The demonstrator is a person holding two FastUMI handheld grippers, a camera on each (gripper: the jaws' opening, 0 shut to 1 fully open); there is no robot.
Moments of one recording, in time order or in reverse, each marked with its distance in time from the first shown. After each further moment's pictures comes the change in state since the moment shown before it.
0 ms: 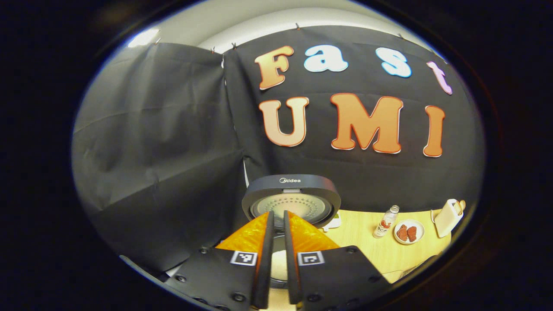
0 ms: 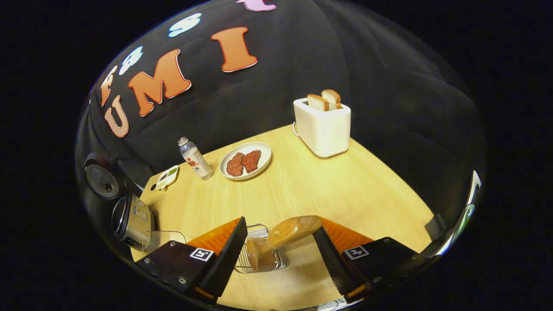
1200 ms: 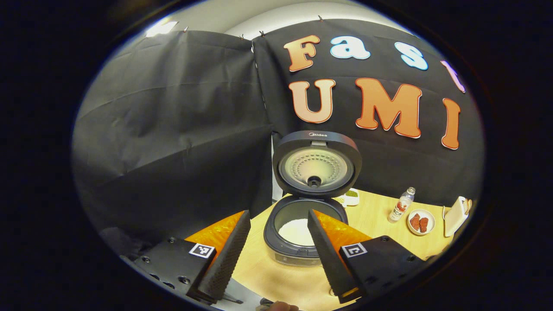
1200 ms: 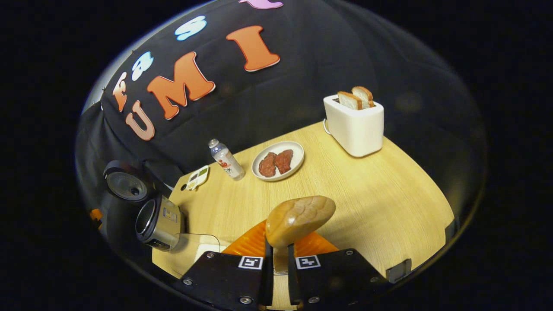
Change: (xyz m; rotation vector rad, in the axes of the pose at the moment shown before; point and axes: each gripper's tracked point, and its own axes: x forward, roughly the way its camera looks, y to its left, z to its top) left arm -0.051 0.023 -0.089 -0.097 0.154 0.179; right arm -0.020 0.055 0.034 -0.020 -0.032 0.187
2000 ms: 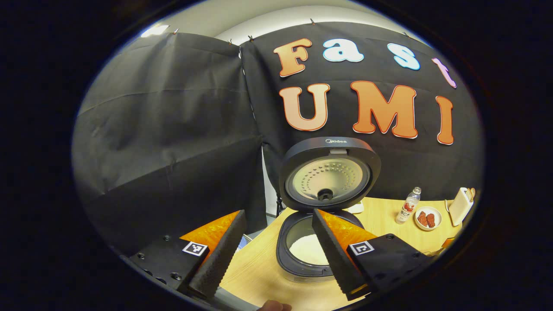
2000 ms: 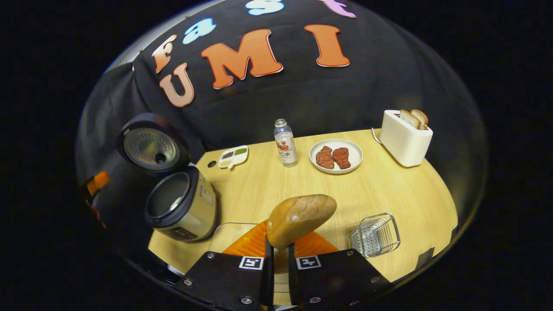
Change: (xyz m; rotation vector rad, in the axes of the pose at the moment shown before) left arm 0.071 0.038 0.009 0.066 -0.085 -0.104; right arm 0.005 0.158 -0.070 -0.289 0.045 0.022
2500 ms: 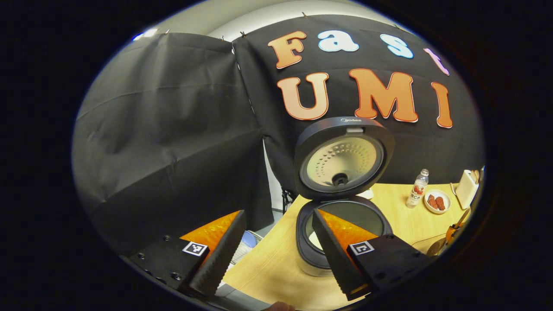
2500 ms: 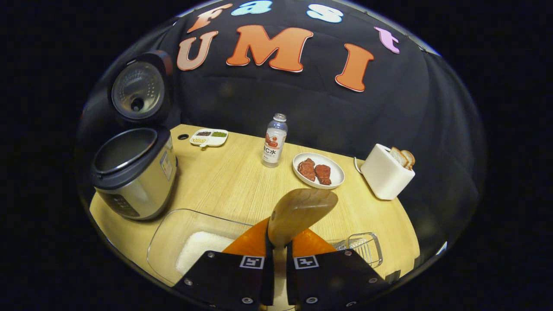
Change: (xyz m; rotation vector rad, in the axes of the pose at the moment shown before) left arm 0.015 0.036 -0.027 0.072 0.048 -0.001; right arm 0.042 -0.001 -0.019 -0.300 -0.087 -0.238
